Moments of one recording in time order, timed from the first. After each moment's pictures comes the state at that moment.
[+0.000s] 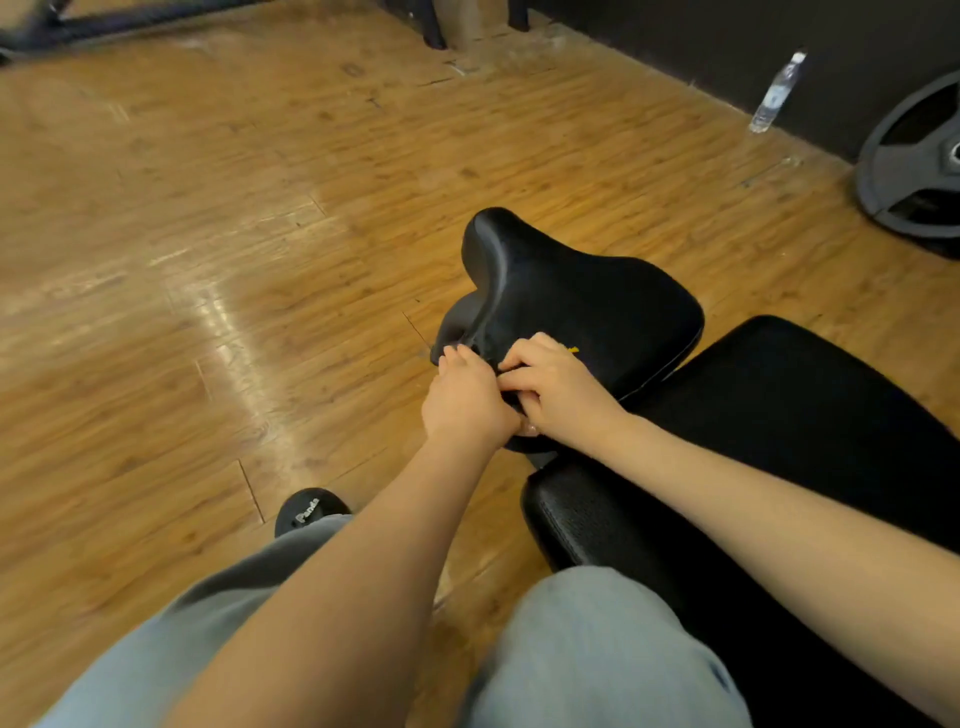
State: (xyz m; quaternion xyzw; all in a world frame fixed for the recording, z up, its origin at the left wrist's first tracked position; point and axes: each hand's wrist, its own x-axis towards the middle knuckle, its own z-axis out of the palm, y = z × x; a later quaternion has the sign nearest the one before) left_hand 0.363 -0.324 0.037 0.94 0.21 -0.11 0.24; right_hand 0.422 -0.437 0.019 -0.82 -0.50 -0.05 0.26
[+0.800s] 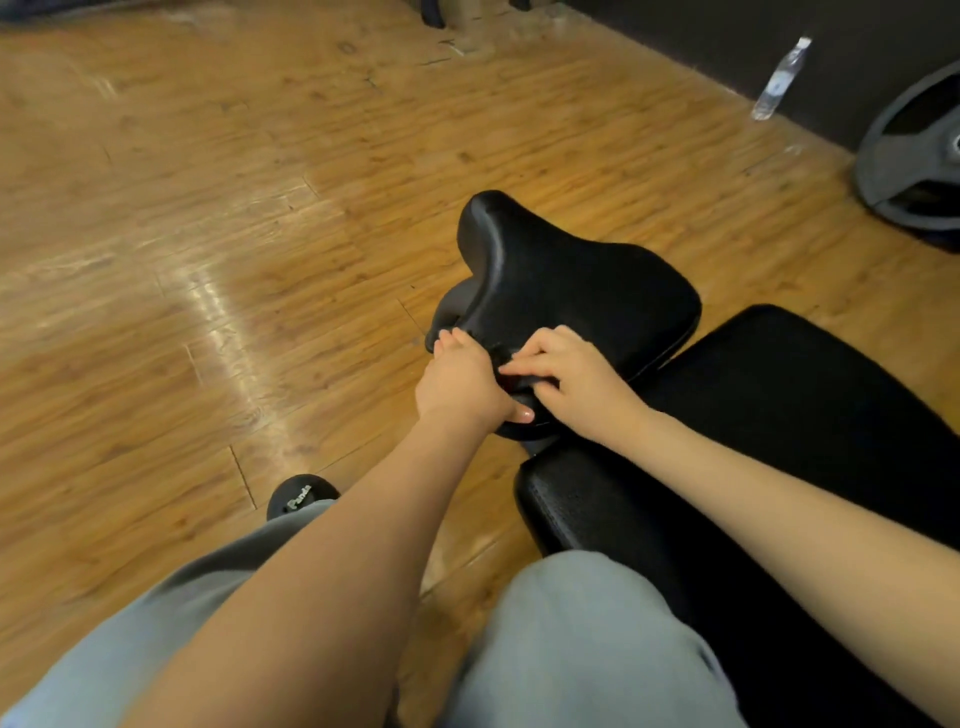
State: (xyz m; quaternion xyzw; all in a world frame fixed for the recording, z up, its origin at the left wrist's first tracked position) left_hand 0.367 -0.323 0.042 0.94 0.21 -0.14 0.24; right_hand 0.423 -0.459 0.028 -0.86 -0.43 0.05 0.26
